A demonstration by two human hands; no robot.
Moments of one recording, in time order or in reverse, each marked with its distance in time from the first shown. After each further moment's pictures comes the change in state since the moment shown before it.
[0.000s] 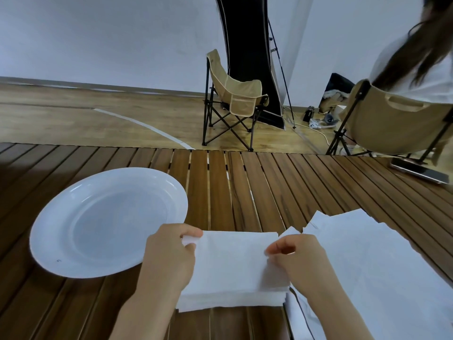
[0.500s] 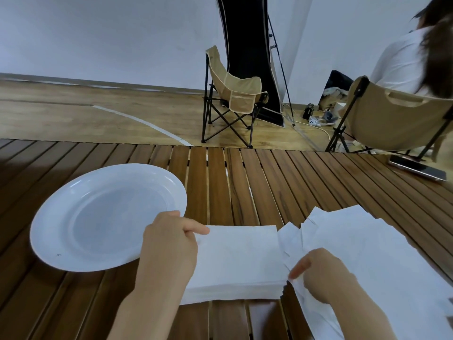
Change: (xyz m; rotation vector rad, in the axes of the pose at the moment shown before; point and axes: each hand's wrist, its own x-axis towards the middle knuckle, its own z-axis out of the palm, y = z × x) left_hand -0.004 0.010 -0.005 0.117 0.088 0.073; right_hand 0.005 0.020 -0.017 -0.585 -0.122 0.340
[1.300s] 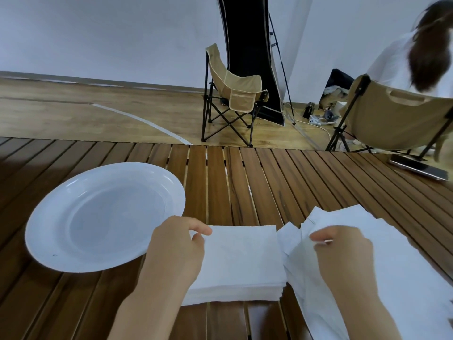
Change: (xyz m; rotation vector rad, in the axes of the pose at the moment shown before) left_hand -0.004 0.009 0.002 -0.069 -0.100 -0.037; right_hand -0.004 0.012 -0.015 0.343 0.559 -0.168
